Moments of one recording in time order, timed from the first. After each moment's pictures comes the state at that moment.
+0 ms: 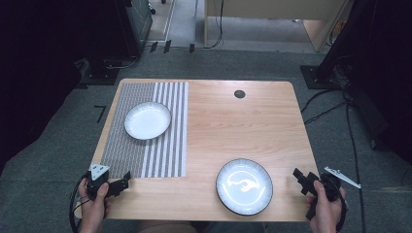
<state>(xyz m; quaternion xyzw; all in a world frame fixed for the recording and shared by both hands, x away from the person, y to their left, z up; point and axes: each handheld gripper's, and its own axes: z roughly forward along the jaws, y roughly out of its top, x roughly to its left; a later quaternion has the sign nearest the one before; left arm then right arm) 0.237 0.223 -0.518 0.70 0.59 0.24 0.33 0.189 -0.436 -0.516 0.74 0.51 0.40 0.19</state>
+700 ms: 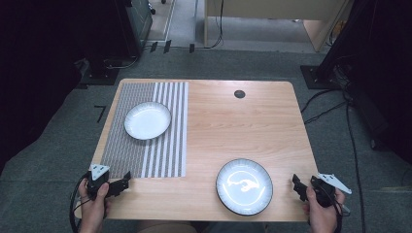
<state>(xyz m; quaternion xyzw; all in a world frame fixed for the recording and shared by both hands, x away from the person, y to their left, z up) 0.237 0.223 -0.518 0.70 0.59 0.24 0.33 0.178 -0.417 -0.524 0.70 0.57 0.33 0.27</state>
